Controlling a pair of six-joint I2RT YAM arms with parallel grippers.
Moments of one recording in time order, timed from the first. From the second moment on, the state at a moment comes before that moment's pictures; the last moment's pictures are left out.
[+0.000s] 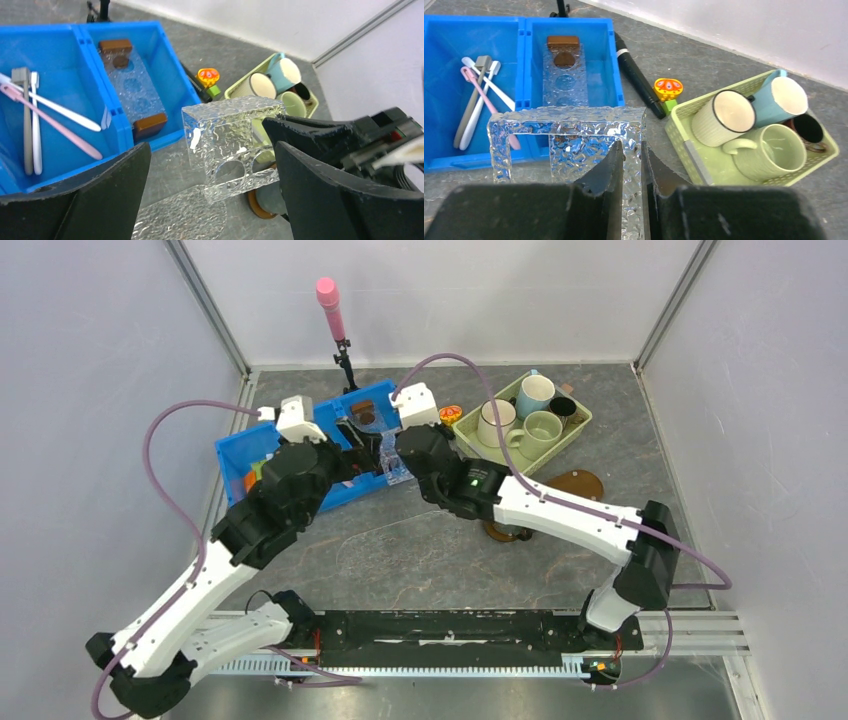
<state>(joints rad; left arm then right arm) -0.74 0.87 1.05 -0.45 -0.51 -0.63 1.10 1.64 1.48 -0.22 0.87 0.13</state>
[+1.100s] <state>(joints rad) -0.74 0.66 0.89 -0.50 -0.47 -0.35 0.13 1.25 1.22 -0.66 0.14 -0.28</state>
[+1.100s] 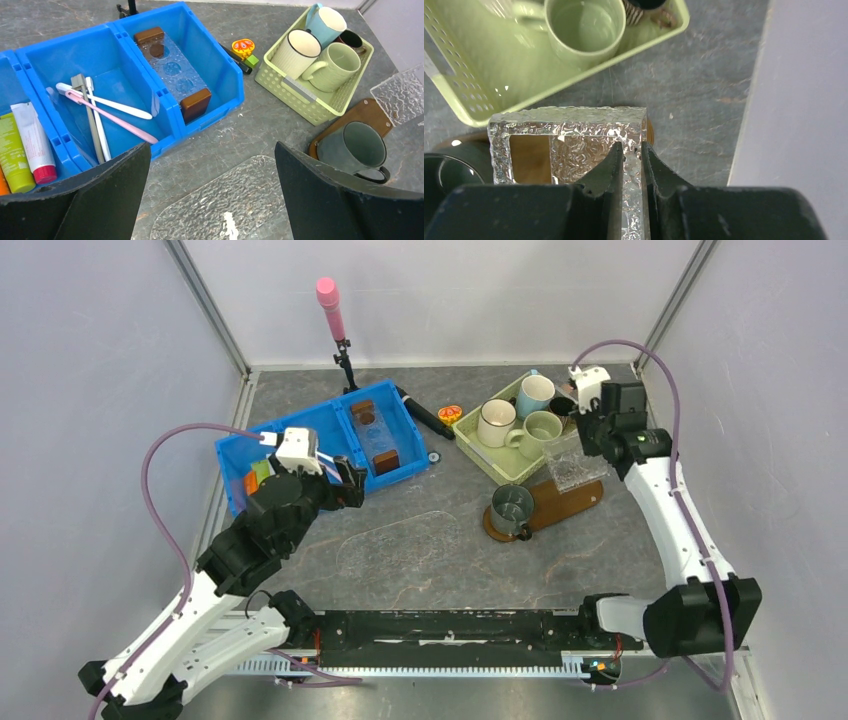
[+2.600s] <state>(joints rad) -0.74 0.67 0.88 -0.53 -0.37 -0.34 -0.10 1.27 0.82 -0.40 -0.42 -0.26</state>
